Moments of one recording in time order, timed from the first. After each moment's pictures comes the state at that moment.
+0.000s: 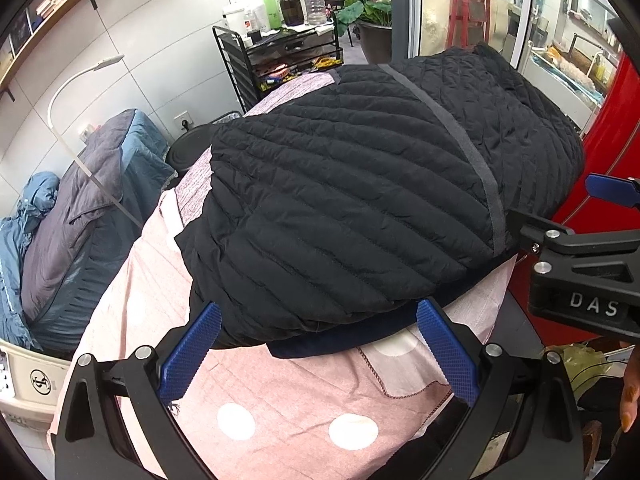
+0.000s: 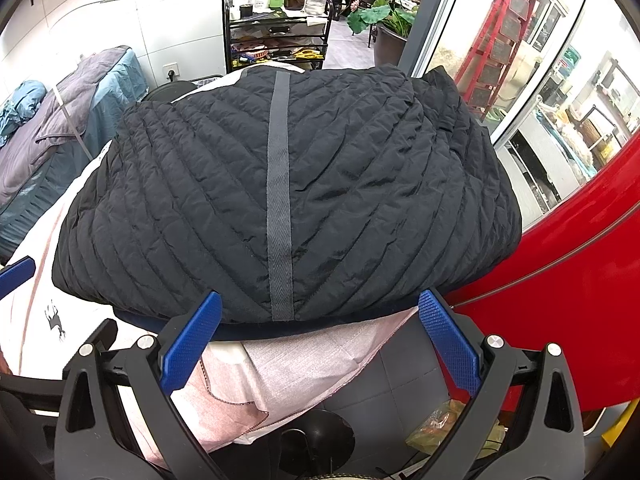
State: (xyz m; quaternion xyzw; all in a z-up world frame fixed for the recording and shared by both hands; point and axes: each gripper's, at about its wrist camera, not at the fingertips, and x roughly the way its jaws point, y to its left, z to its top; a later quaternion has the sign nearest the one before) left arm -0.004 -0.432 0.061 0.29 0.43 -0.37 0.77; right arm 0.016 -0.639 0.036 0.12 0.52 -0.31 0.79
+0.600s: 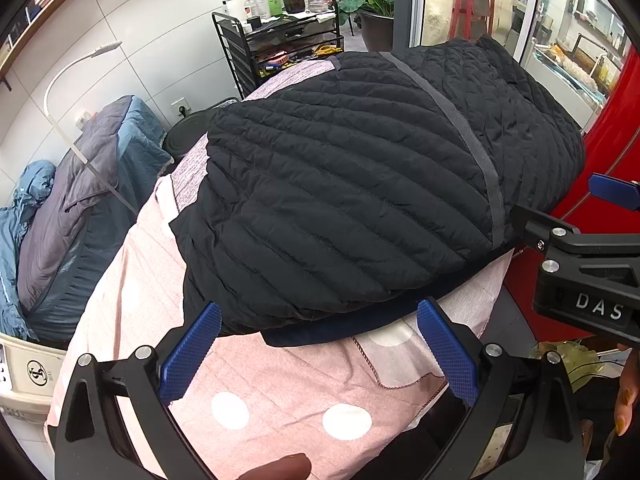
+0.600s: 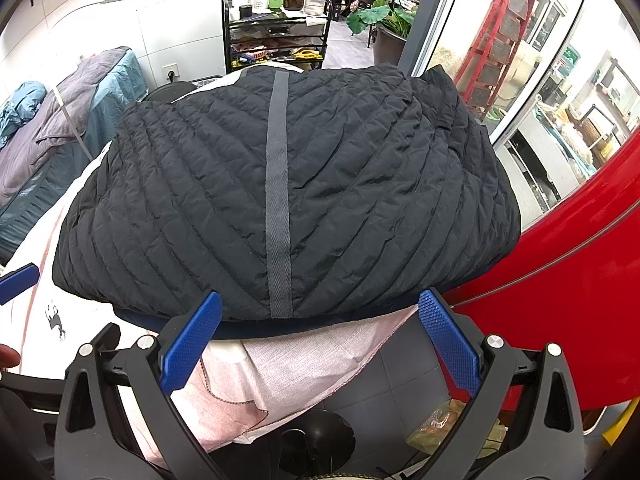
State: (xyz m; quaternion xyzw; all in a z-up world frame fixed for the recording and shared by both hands) left arm -0.003 -0.432 0.056 0.29 0.45 -0.36 0.76; right arm 0.013 -0.639 0.036 0.13 0.52 -0.31 0.79
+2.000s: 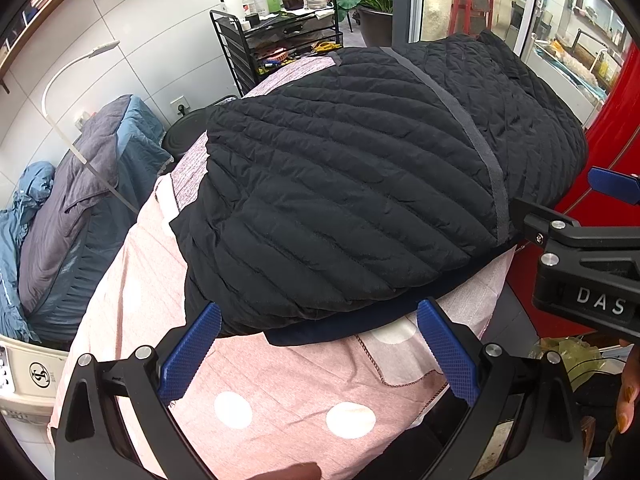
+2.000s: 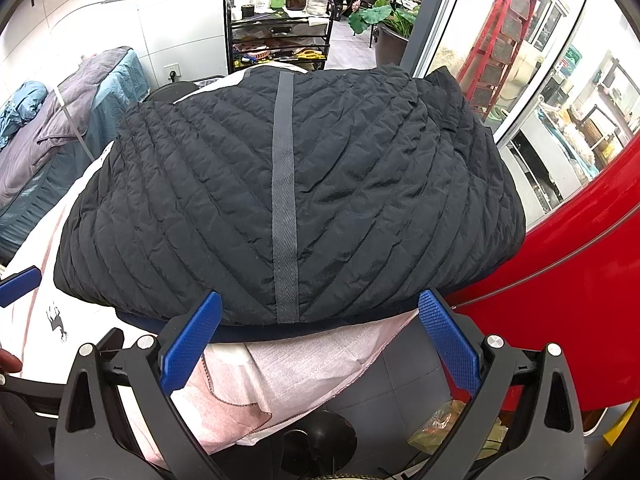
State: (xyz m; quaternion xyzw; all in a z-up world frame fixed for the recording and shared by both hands) left arm -0.002 -0.430 0.052 0.29 0.45 -0.36 0.76; right arm 0.014 -0.635 0.034 0.13 0.52 -0.31 0.79
